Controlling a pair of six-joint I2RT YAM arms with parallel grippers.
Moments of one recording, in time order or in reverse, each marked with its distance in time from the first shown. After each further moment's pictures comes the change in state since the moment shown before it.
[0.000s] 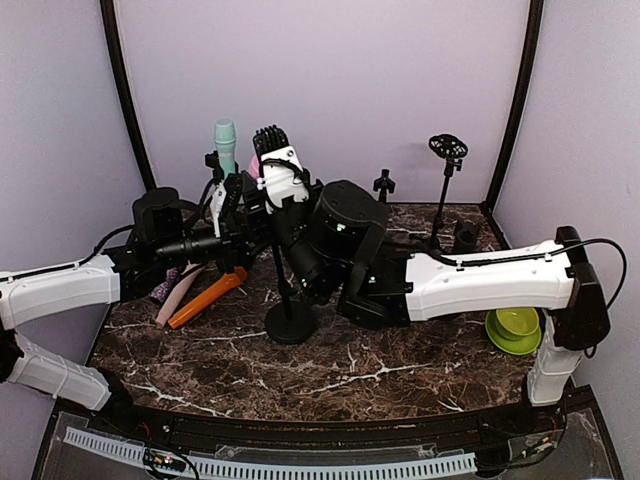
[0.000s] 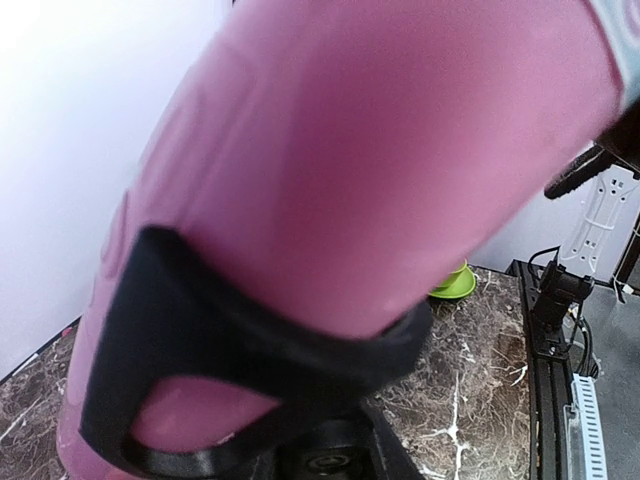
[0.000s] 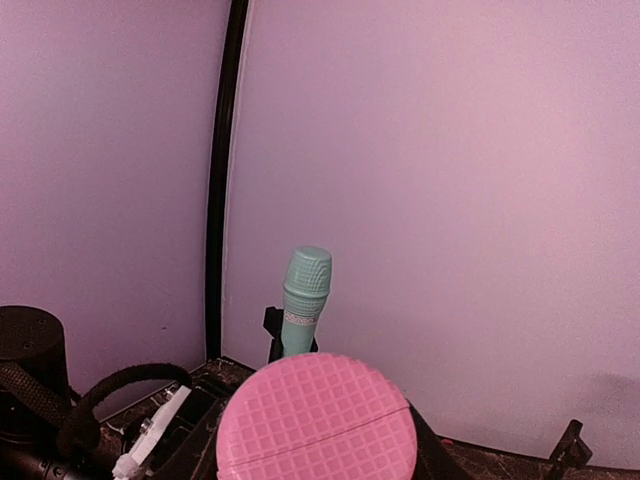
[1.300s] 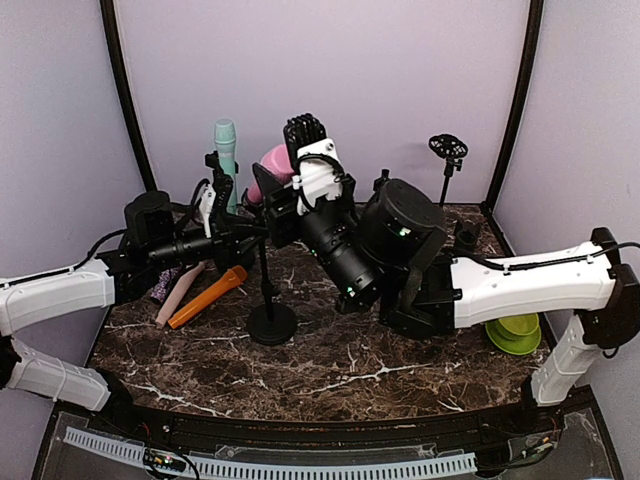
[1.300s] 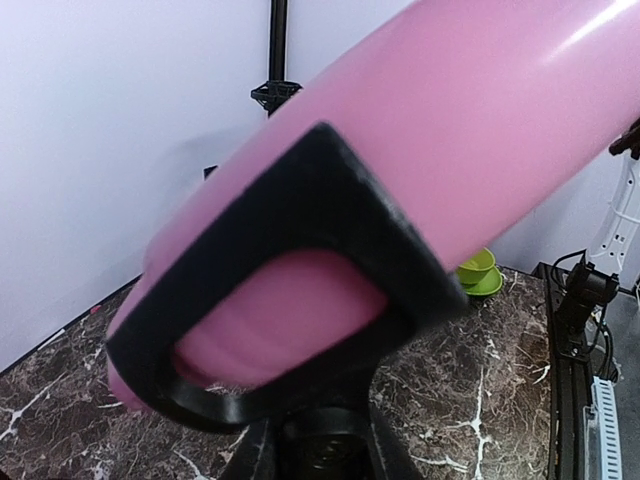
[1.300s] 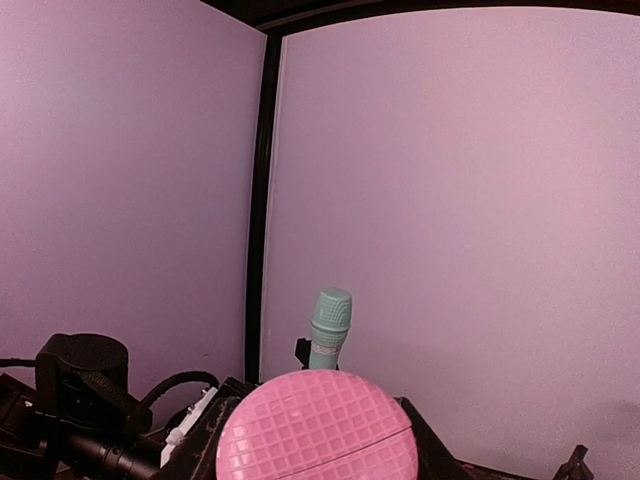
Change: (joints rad) left arm 0.052 -0.040 -0.046 -0.004 -0.026 -0.002; right arm 0.048 -0.172 -0.153 0.063 -0.090 -0.027
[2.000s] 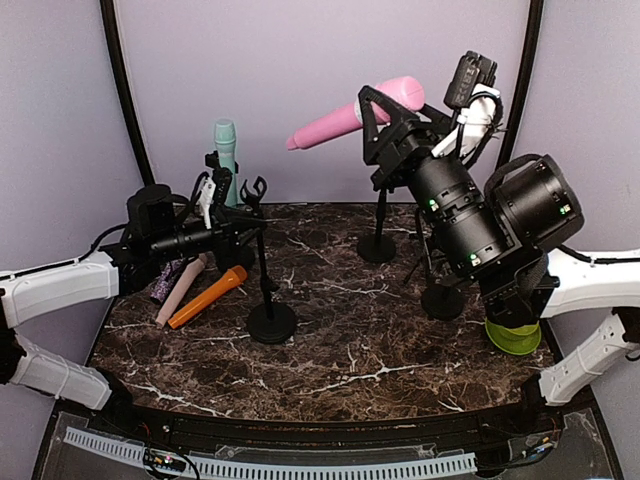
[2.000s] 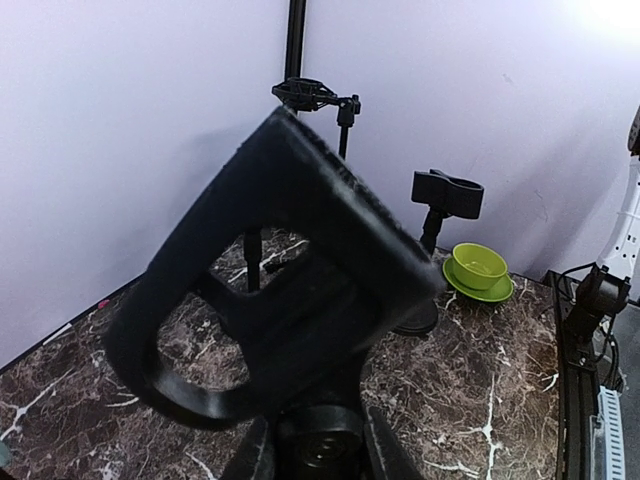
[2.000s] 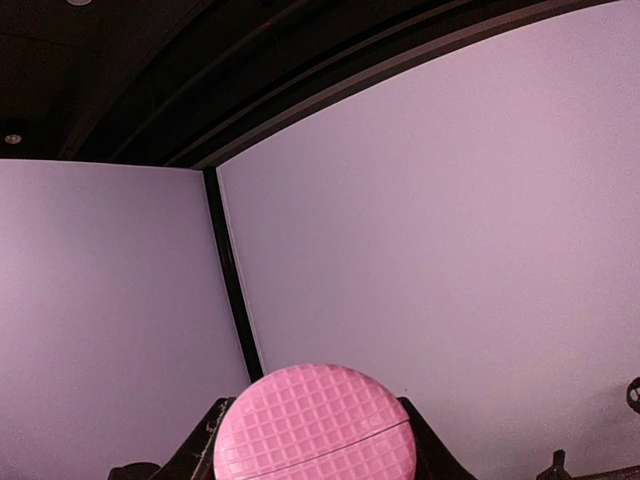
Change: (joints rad) left arm 0.046 0.043 0.034 0.004 0.015 -0.016; right arm 0.029 -0.311 -0.134 0.162 0.059 0.053
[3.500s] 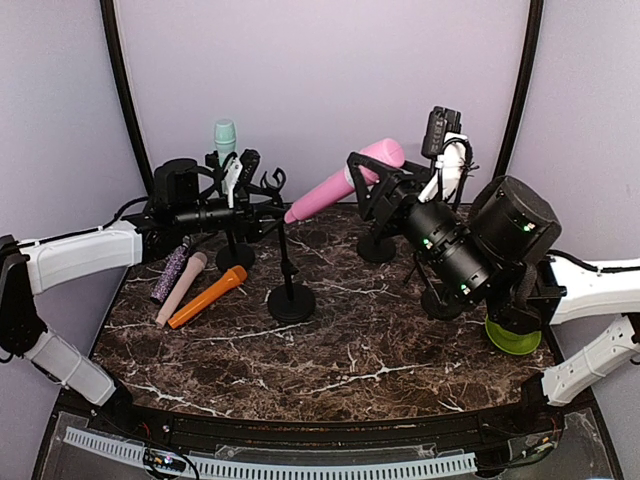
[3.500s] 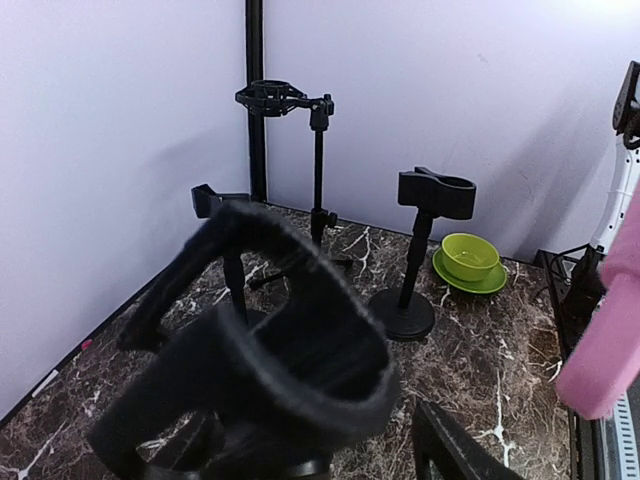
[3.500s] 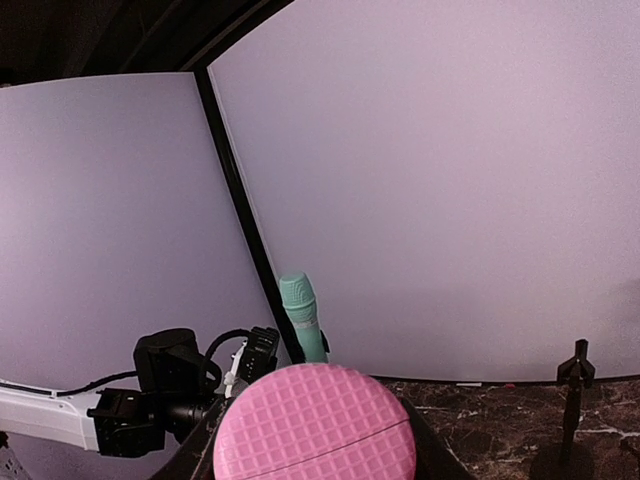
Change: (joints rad) left arm -0.003 0.224 0.258 -0.081 0.131 0.101; right arm -0.045 -0.108 -0.169 -0.335 0.001 0.373
